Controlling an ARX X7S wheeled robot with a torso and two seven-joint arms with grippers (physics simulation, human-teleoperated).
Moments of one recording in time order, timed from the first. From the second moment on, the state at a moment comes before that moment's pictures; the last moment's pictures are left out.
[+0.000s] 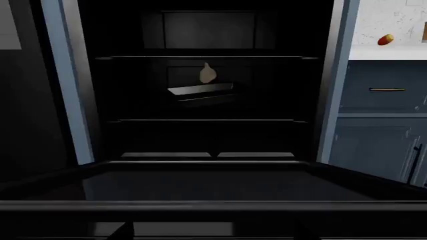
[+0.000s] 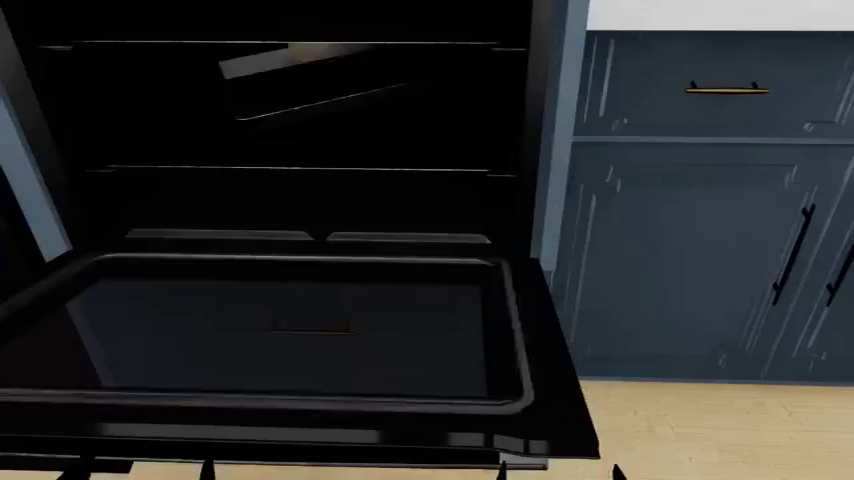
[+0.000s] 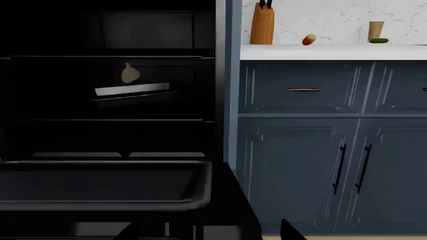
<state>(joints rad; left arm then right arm) 0.00 0.00 0.00 0.00 0.00 0.00 0.00 0.00 0.00 0.00 0.00 0.00 0.00 0.00</state>
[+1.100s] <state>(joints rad) -0.02 -0.09 0.10 0.00 -0.10 -0.02 -0.11 0.01 0.12 -0.16 0.01 0.07 -0.02 0.16</state>
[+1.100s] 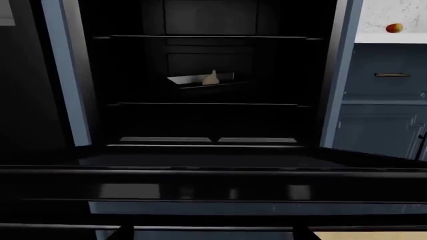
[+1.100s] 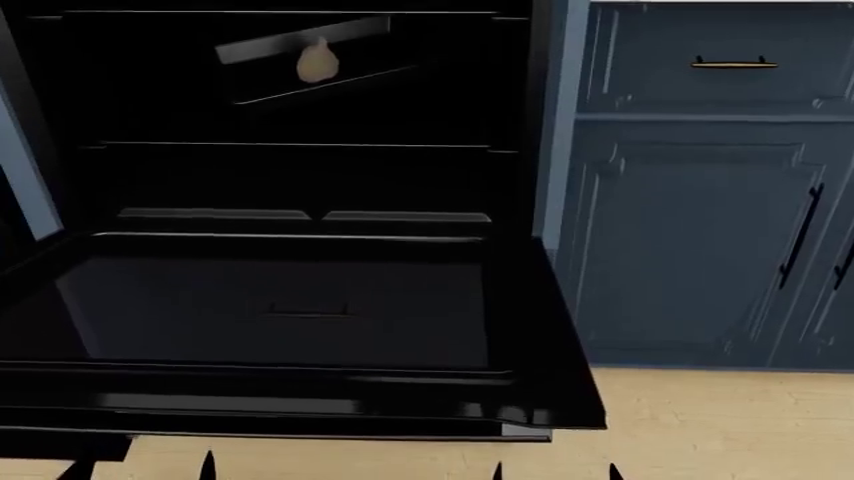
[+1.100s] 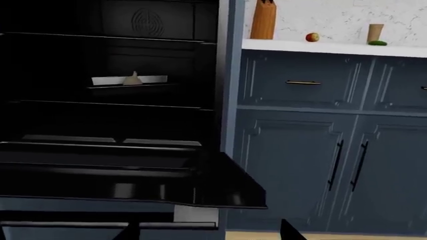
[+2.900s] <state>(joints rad) -0.02 -0.16 0.18 0.00 -0.18 -0.02 -0.19 0.02 0.17 -0.23 0.02 0.12 -0.03 0.23</state>
